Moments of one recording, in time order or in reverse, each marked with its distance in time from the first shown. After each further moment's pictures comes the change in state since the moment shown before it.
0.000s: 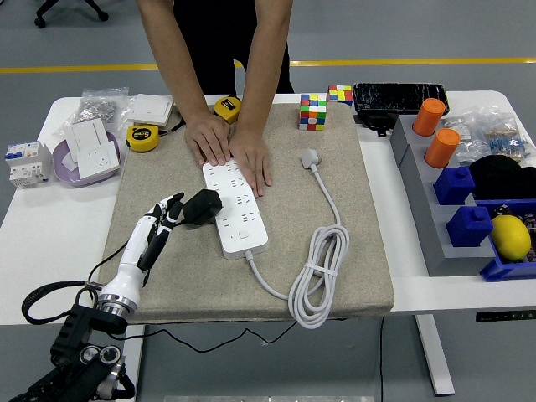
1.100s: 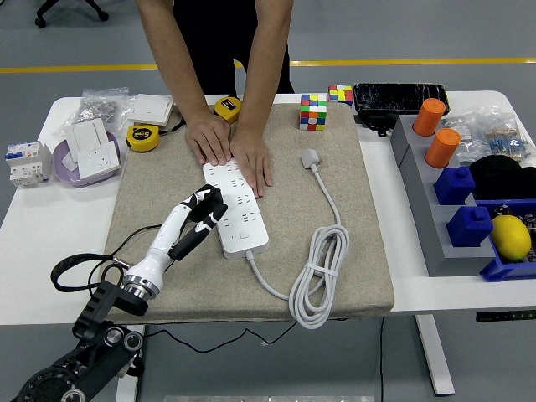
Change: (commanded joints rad) left arm -0.129 -0.004 0.069 0.056 0.191 -0.031 0.057; right arm 0.007 0.003 0.003 0.000 0.004 -0.001 0.000
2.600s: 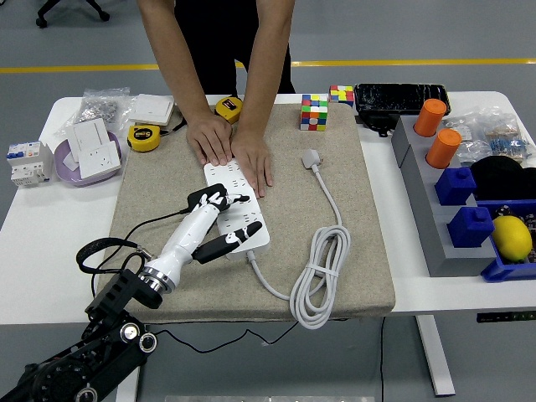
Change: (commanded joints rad) left arm -0.079 0.011 0.100 0.029 0.188 -0.052 0.076; right arm 0.001 -0.007 -0.002 0.000 0.001 0.000 0.000
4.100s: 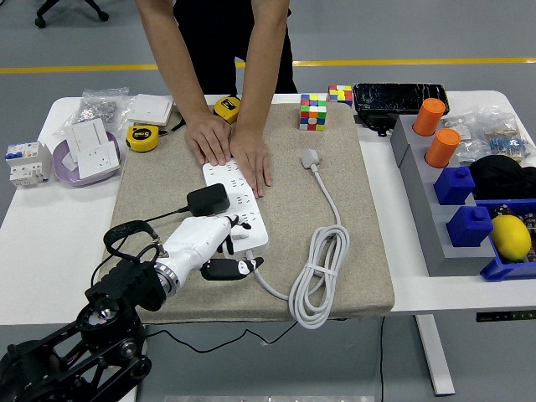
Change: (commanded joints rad) left arm 0.012 0.064 0.016 -0.376 0.441 -0.452 0.567; right arm -0.001 -0.003 -0.007 0.000 0.001 -0.001 -0.001
